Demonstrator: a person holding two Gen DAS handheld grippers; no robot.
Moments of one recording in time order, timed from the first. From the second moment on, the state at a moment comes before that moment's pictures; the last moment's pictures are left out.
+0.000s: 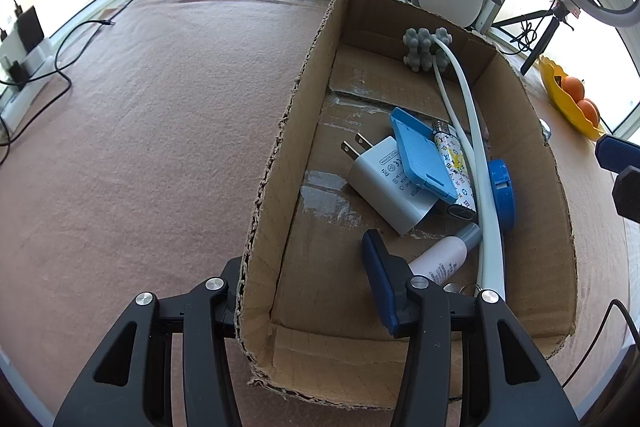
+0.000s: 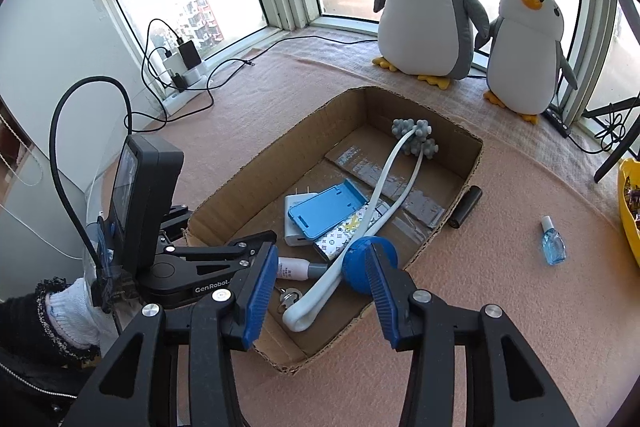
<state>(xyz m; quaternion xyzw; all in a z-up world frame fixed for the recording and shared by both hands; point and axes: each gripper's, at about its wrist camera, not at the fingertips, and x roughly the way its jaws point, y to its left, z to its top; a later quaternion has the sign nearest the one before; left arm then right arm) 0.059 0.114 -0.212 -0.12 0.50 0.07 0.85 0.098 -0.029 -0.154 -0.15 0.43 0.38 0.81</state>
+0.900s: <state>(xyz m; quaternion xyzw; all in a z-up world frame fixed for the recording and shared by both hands) 0.059 0.113 -0.212 -0.12 0.50 0.07 0.86 0.194 -0.131 -0.157 -0.10 0.43 0.24 0.86</state>
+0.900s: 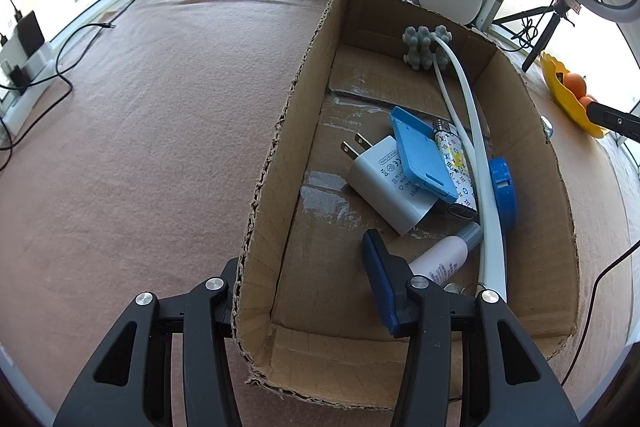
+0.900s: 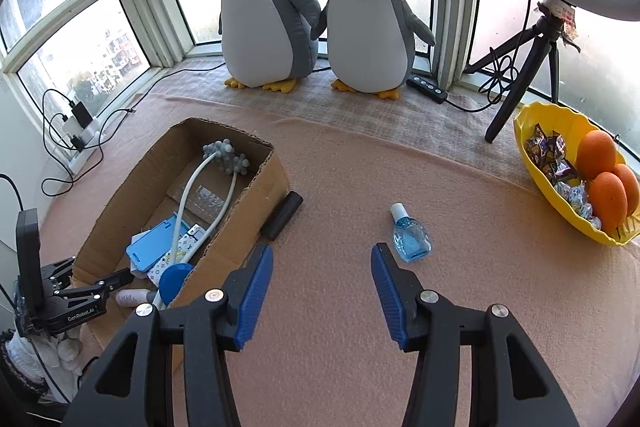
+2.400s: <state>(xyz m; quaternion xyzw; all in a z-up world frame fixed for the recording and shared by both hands) 0.060 0.112 -0.212 -0.12 0.50 0.08 0.85 0.283 -0.144 -0.232 -0.16 0.49 0.18 0.83</state>
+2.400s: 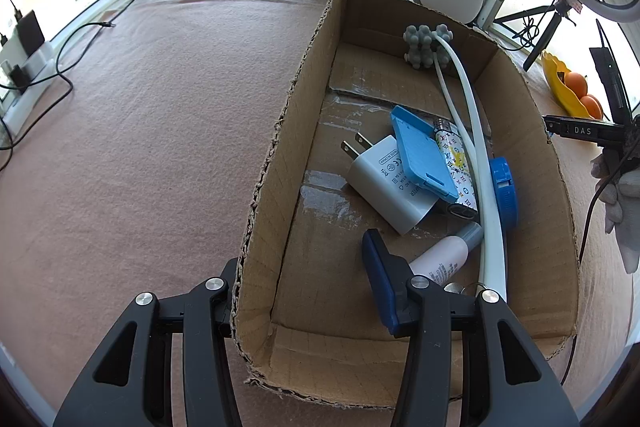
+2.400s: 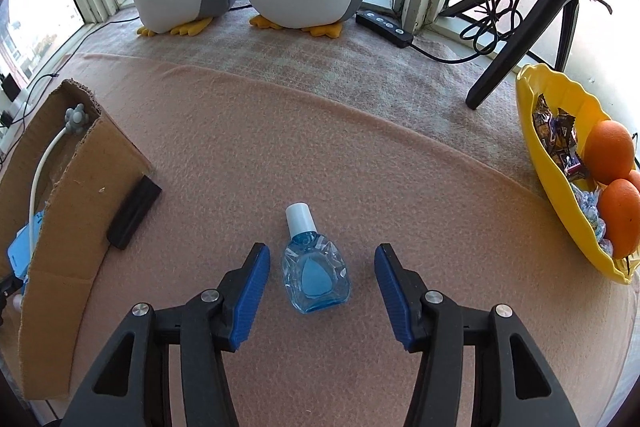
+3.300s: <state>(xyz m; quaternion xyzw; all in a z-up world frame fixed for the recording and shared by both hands) 0.060 0.112 -0.212 -0.12 0.50 0.08 0.85 0.245 -0.140 -0.206 -0.14 0.47 0.20 0.85</state>
